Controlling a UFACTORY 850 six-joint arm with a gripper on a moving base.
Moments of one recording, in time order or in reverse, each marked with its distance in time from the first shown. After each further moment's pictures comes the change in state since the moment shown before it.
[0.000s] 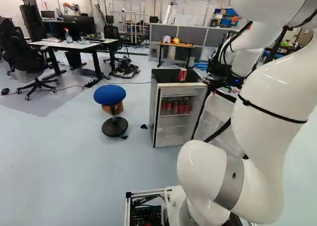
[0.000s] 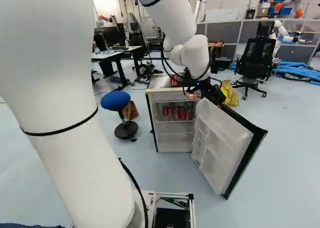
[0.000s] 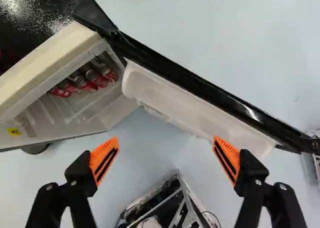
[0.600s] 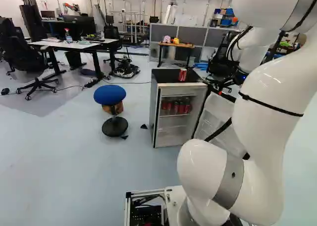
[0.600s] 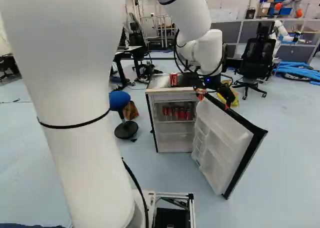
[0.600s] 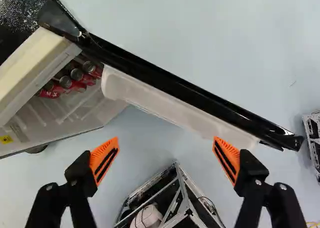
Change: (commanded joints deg) arm -3.2 -6.1 -8.4 0.0 -6.5 0.0
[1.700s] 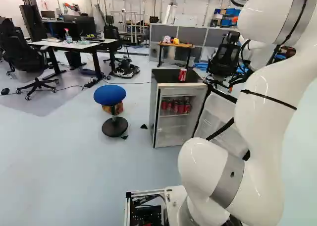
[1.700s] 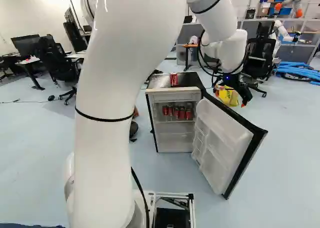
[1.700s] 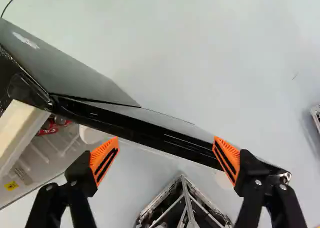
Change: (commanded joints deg) arm -5.3 -12.4 -15.6 5.7 -2.6 0.0
